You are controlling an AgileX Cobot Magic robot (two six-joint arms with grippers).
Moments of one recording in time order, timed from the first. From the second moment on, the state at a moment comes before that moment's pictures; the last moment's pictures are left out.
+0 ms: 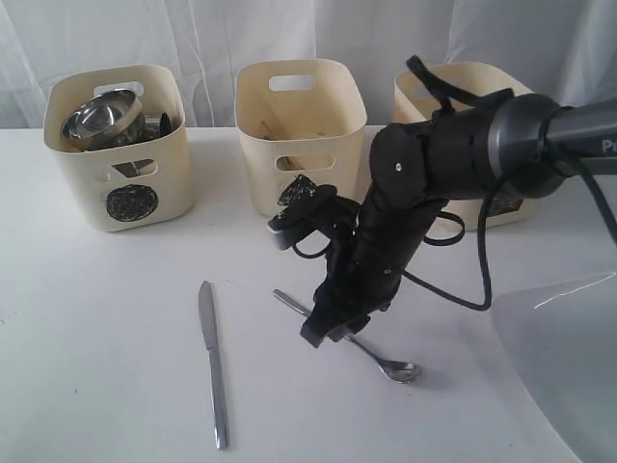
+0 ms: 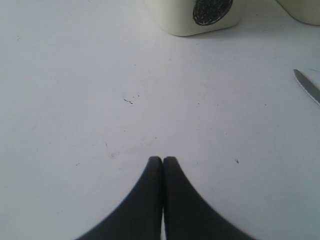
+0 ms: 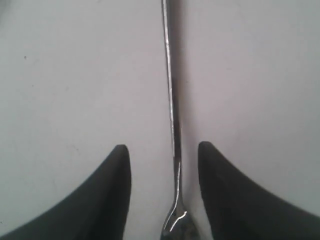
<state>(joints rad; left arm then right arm) 0.03 0.04 0.02 -0.21 0.44 0.21 0.45 1.88 -1.20 0.19 0.74 -0.45</state>
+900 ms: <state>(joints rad) 0.03 0.04 0.02 -0.21 0.44 0.21 0.49 2.00 -1.21 0.09 0.74 -0.36</state>
